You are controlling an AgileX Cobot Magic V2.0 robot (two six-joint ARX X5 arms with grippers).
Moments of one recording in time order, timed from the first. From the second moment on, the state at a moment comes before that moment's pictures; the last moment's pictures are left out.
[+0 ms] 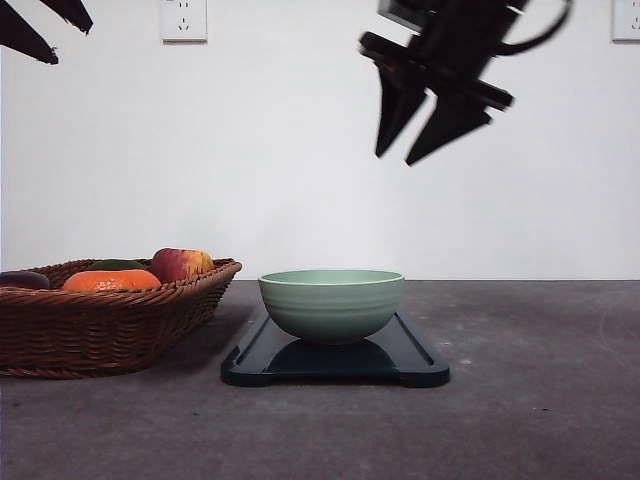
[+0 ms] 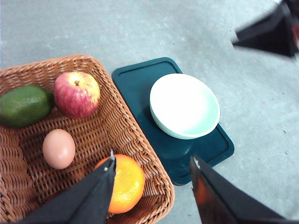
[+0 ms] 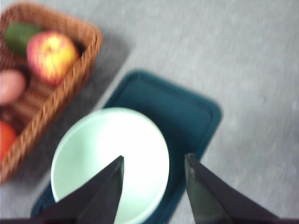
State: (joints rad) left_arx -0.13 1.01 1.08 -0.72 0.48 0.06; right_arx 0.44 1.55 1.26 -0.45 -0.18 0.07
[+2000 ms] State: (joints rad) left_arx -0.24 1.79 1.36 -0.69 0.00 -0.02; right_arx 0.44 0.84 0.66 -0.36 -0.18 0.07
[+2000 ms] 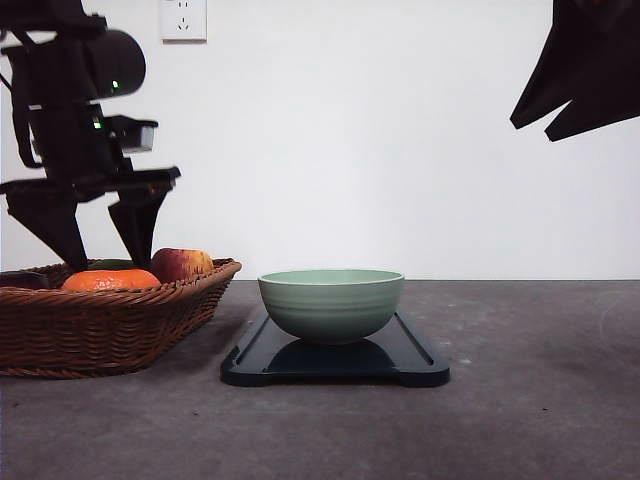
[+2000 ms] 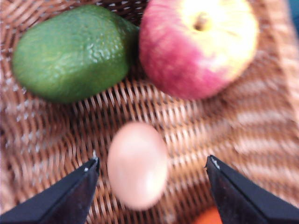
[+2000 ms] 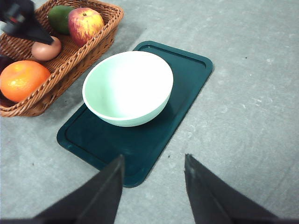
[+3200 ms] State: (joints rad) left_arx -0.23 1.87 1.36 -0.68 -0.02 -0.02; right_arx 0.44 0.84 0.66 -0.36 -0.18 0.08
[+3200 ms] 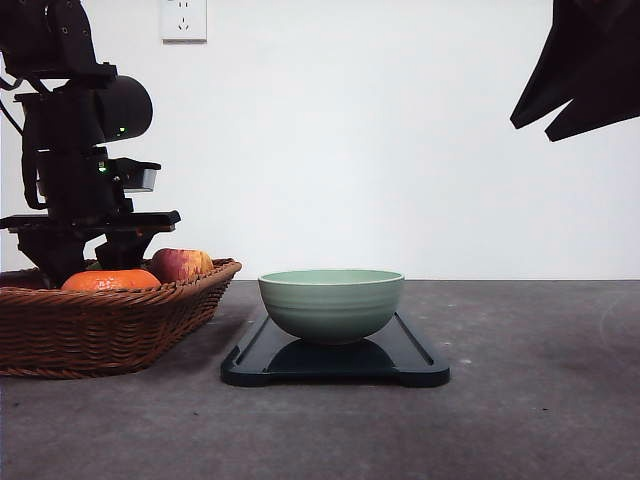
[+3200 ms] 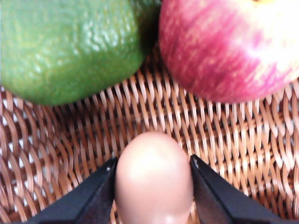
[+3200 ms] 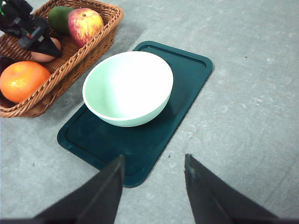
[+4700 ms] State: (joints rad) left_arx -0.53 1.70 1.46 -0.45 0.13 -0.11; right_arx 0.44 0.84 0.66 -0.36 -0.18 0.08
